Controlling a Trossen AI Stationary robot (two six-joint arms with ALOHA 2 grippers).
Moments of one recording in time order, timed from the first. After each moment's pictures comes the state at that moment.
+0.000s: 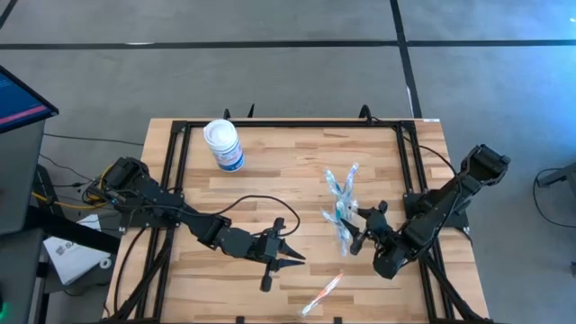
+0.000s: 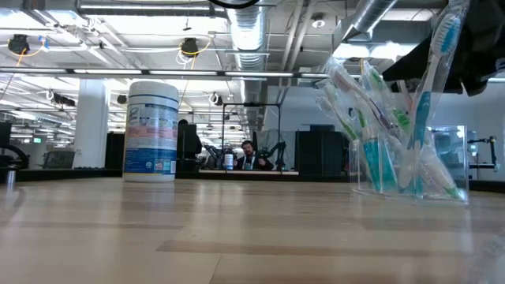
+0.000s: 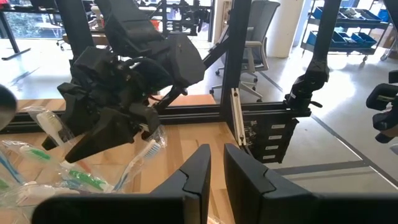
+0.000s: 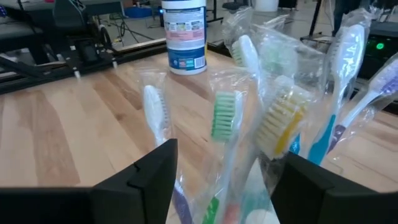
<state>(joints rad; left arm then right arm) -0.50 1.66 1.06 0.44 -0.33 -0.11 0.80 1.41 0.60 -0.25 1.29 1.11</state>
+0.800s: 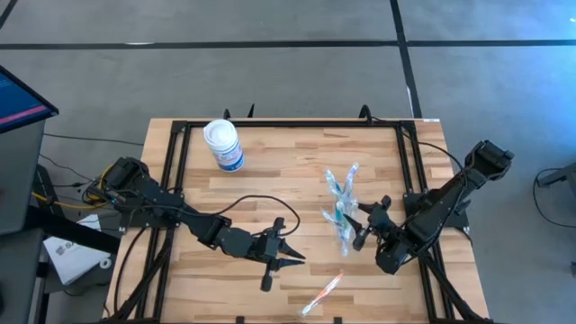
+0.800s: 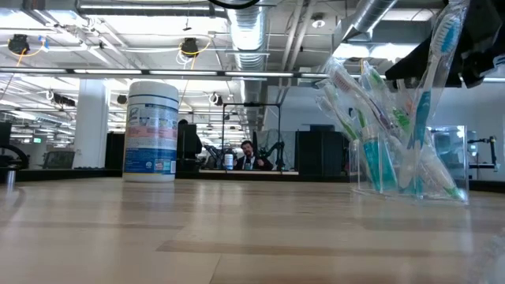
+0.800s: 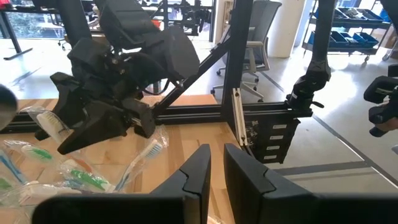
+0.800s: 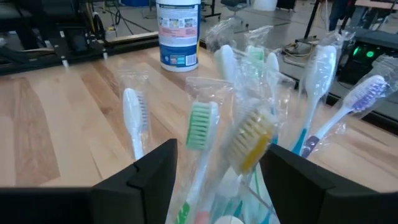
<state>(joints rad) -0.50 1.66 1.06 0.44 -0.33 -0.11 0.78 1.33 0.60 -0.37 1.27 1.07</state>
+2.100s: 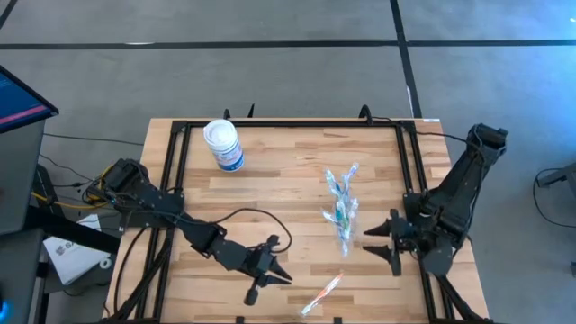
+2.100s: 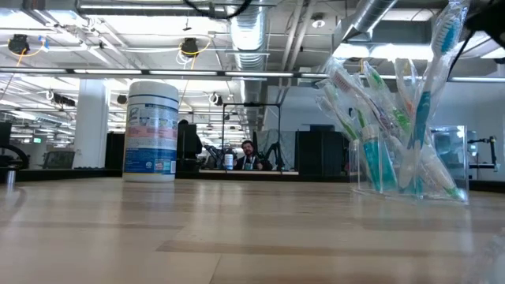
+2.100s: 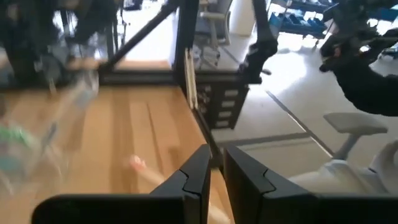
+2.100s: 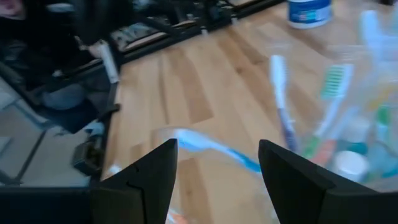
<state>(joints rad) -0.57 1.66 0.99 0.42 -0.22 -0.22 1.05 1.00 0.60 -0.34 0.99 1.00</state>
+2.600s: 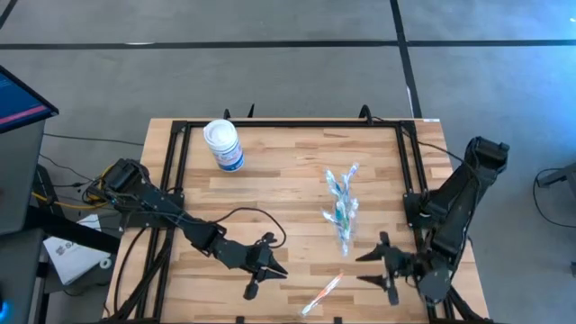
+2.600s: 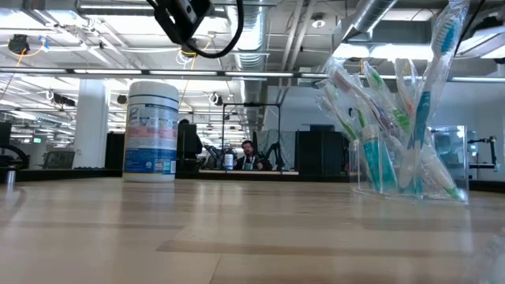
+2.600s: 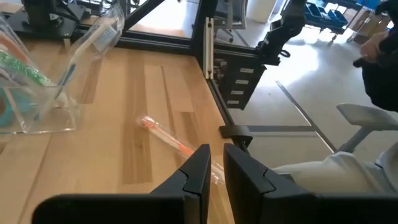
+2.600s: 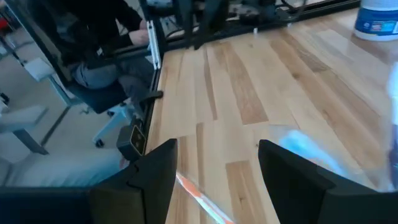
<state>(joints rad) -0.57 1.66 0.89 0.44 -0.24 -0.34 1.09 1.27 0.70 -0.04 0.93 0.78</state>
